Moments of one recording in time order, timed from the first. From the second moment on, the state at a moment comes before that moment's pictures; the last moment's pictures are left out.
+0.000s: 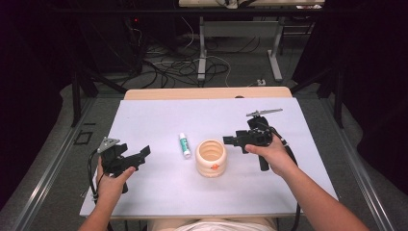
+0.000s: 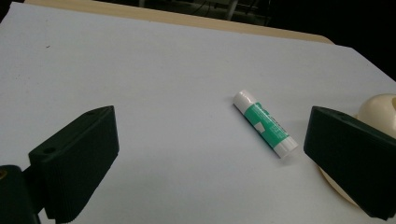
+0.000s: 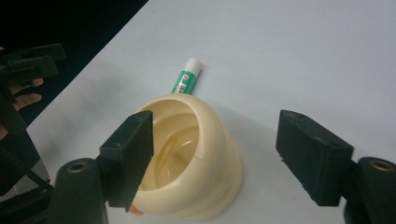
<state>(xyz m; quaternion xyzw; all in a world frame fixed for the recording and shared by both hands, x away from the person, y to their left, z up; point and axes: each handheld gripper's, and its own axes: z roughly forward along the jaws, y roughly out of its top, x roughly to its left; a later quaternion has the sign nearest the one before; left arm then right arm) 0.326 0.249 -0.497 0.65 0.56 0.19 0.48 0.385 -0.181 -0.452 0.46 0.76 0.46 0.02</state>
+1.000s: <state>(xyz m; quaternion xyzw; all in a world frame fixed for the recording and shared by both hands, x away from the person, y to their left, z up) 0.326 0.245 -0.498 0.66 0.56 0.19 0.47 0.355 -0.266 -0.477 0.53 0.70 0.43 0.20</state>
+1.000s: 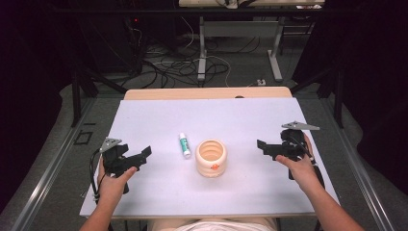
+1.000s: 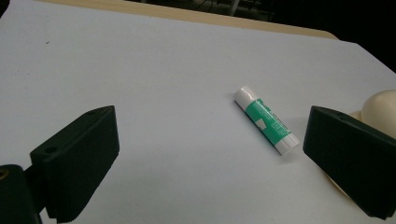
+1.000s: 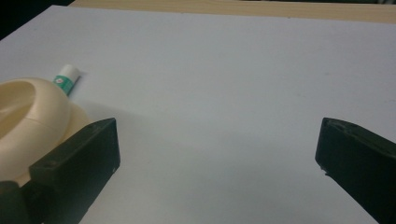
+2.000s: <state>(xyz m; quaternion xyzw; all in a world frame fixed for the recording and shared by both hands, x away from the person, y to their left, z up) 0.348 0.217 -0.462 0.62 0.58 0.14 0.51 0.349 -0.292 -0.503 0.55 0.68 0.43 0.22</state>
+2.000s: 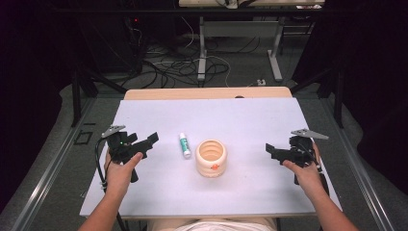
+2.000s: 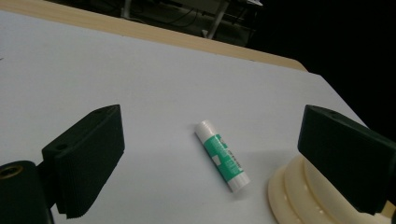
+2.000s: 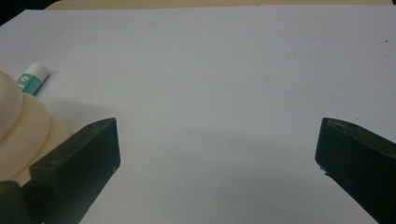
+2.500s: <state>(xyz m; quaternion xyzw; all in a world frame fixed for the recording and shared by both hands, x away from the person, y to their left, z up) 0.378 0.196 -0.460 0.61 0.62 0.07 0.49 0.350 -0.293 -0.505 0.56 0.68 0.43 0.21</state>
